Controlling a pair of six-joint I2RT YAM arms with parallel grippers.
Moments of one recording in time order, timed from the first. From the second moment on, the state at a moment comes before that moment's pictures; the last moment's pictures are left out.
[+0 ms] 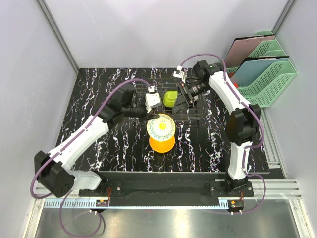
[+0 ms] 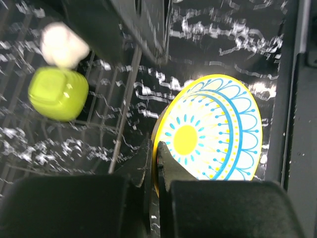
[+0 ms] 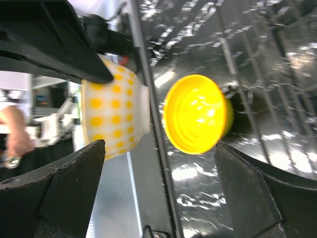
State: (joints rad) left arm -0.58 1.31 1.17 -0.46 0.63 0.46; right arm 0.33 2.03 1.98 -1.35 -1.10 -0.48
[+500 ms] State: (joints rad) left arm -0.55 1.27 1.16 -0.47 0.72 0.49; right arm 0.33 2.01 1.86 -1.35 -1.35 -0.49
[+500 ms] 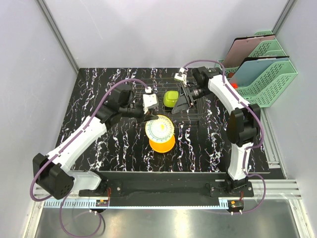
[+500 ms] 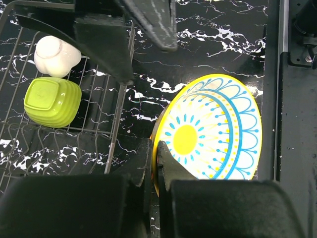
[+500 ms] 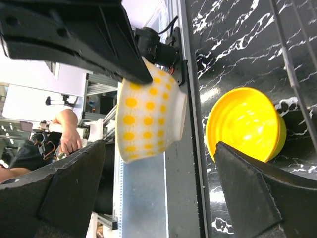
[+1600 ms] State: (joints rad) left arm -0.53 1.36 1.23 -0.51 0.82 0.49; right arm 0.50 2.00 1.71 -1.35 -1.39 -0.54
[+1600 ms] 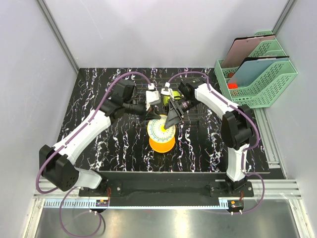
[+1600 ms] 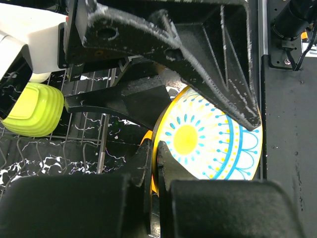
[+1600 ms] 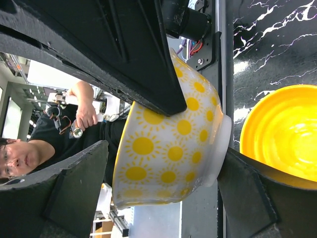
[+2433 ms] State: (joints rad) left arm -0.53 1.31 1.23 -0.50 0.78 0.52; right arm 0.47 2.01 1.73 -1.35 -1.46 -0.54
